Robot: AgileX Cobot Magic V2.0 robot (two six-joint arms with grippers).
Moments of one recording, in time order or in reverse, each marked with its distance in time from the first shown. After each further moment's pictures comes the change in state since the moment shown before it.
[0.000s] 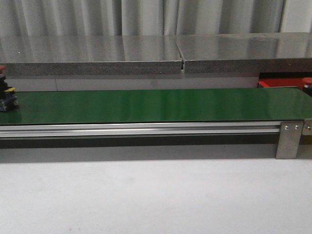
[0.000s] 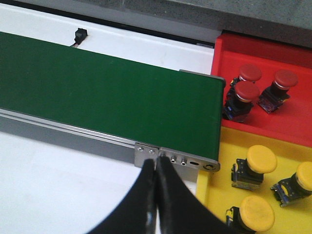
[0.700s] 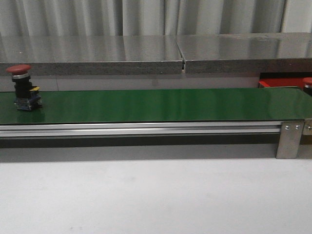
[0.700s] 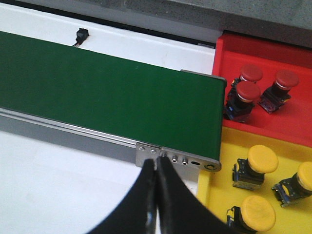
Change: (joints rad) left arm -0.084 -0.472 0.254 0.149 0.085 0.097; right arm 0.000 0.000 0.000 0.000 0.000 0.000
